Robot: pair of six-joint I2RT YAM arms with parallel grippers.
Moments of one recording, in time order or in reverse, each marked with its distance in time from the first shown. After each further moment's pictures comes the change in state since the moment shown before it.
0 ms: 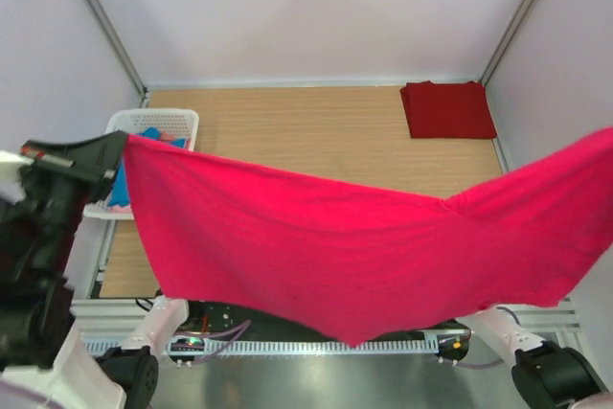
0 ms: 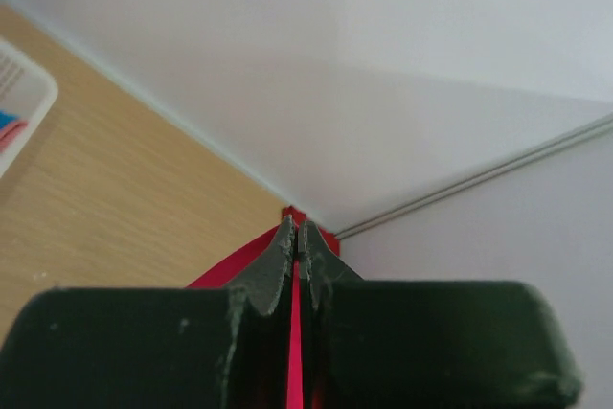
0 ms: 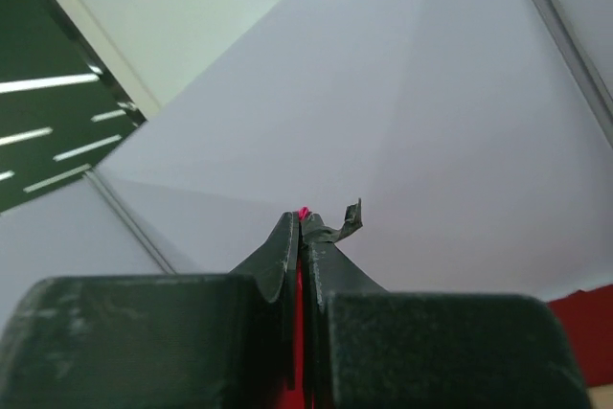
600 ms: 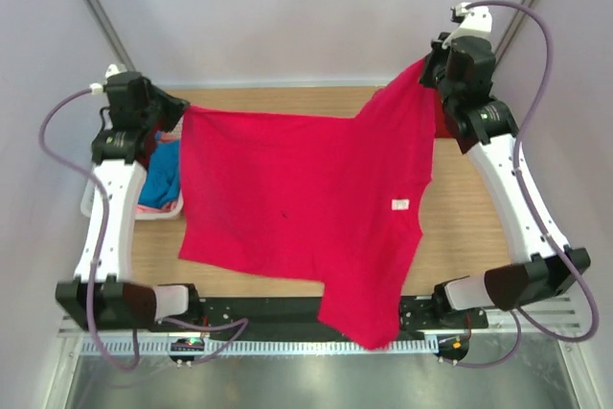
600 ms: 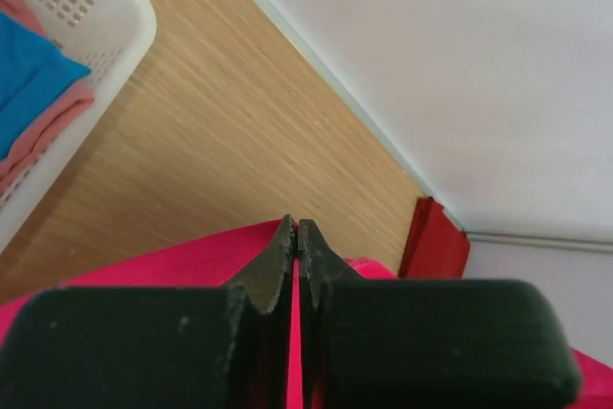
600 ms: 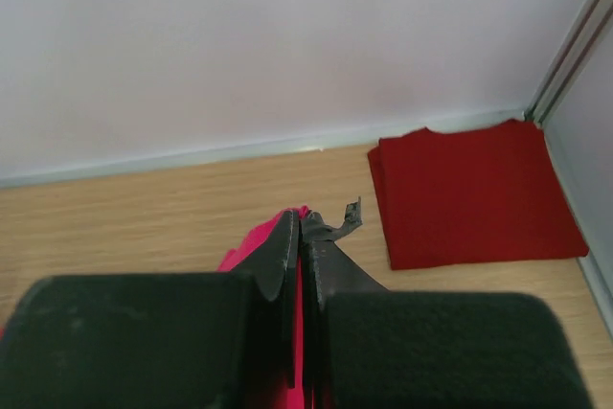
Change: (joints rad) left arm 0.000 0.308 -0.722 0.553 -0.028 0.002; right arm 0.031 0.507 -0.670 0.477 0.006 -0.362
